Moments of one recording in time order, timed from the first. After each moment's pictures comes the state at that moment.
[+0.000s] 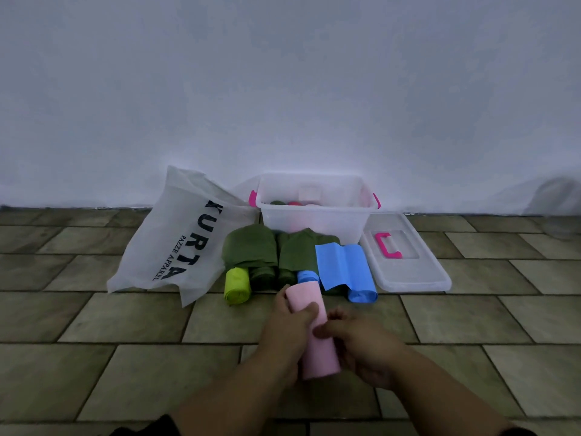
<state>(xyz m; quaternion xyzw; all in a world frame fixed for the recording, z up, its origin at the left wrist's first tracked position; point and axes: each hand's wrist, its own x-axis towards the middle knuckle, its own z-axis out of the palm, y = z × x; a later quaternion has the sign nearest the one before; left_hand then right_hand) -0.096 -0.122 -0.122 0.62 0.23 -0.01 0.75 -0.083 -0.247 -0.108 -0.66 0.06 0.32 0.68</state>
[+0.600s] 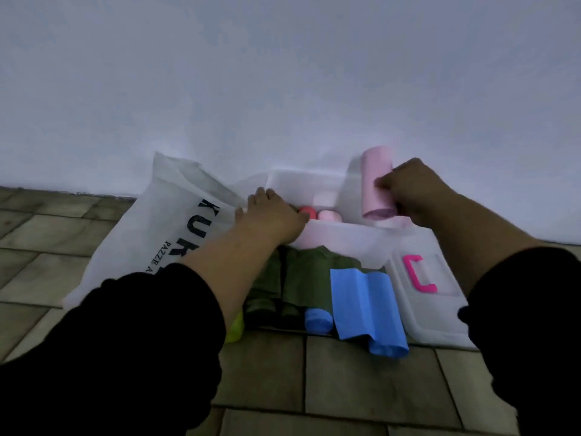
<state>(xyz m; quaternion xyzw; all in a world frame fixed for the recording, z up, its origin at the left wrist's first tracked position) 0.115 -0.040 -0.046 0.97 0.16 -0.03 0.19 0.179 -0.249 0.009 -0.83 0.03 0.05 0.55</state>
